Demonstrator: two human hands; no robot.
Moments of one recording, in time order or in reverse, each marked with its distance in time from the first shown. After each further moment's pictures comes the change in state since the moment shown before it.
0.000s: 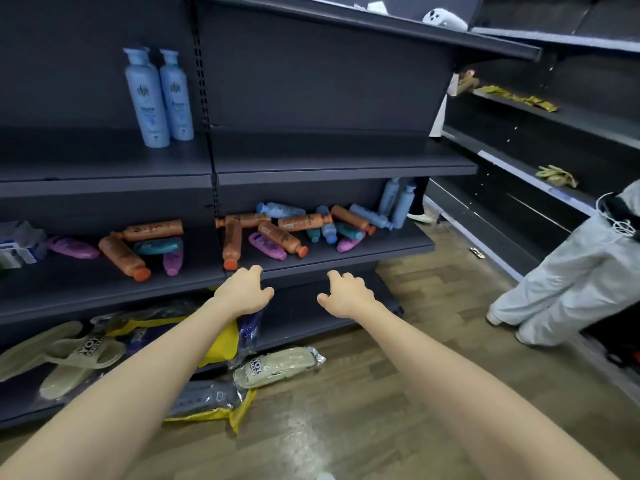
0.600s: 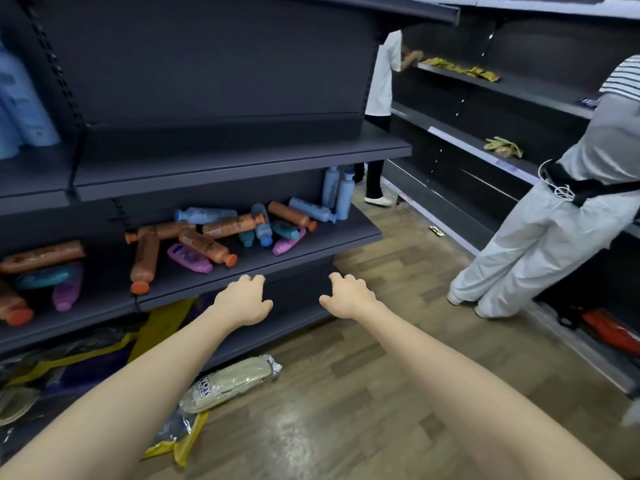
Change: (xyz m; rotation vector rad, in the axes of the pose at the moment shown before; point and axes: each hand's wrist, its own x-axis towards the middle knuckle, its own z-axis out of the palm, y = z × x) left_hand 0.087 0.171 0.079 0.227 -0.137 0.133; right_hand 0.059 0.190 -0.040 0.084 -0.027 0.153
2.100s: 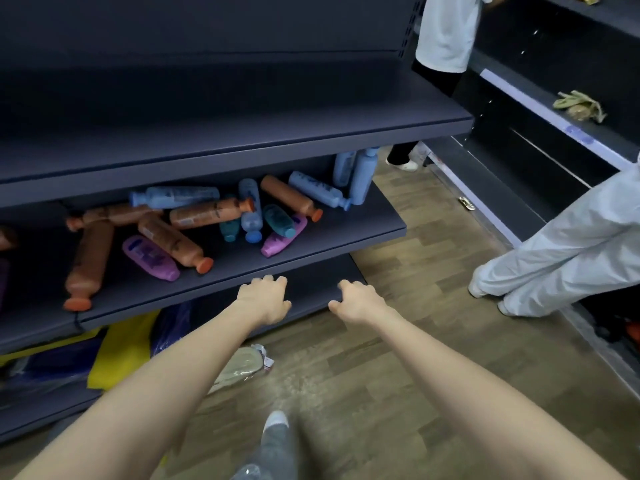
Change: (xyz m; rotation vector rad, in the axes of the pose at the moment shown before) left_hand 0.230 0.044 0.030 0.122 -0.235 -0.001; right_hand 0.226 0.048 -0.013 -0.043 -0.237 -0.001
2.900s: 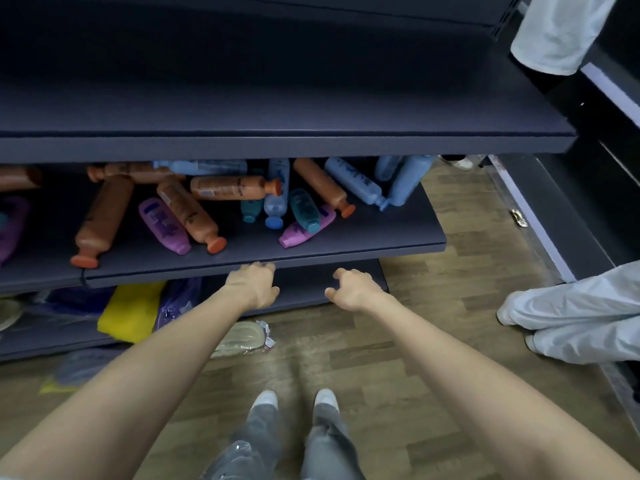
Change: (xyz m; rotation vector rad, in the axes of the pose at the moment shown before) left_hand 0.061 -0.038 0.004 -0.162 -0.062 -0.203; right_hand 0.094 -0.021 -0.022 -0.100 -0.142 -0.150
